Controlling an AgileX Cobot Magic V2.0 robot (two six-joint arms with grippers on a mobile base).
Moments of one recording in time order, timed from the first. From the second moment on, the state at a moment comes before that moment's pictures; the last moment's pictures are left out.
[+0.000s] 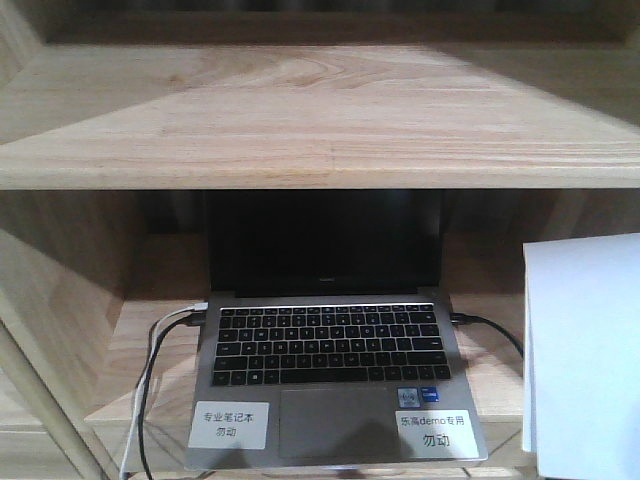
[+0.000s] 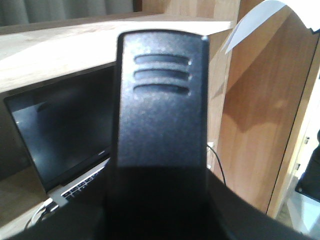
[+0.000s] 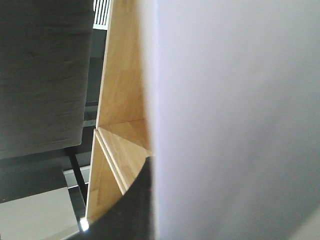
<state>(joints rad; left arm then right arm) -0.79 0.10 -0.73 -0.08 0.87 0.05 0.28 0.07 -0.24 -0.16 -0.68 1.18</state>
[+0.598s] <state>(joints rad) -0.79 0.10 -0.73 -0.08 0.87 0.05 0.28 0.07 -0.24 -0.16 -0.68 1.18</state>
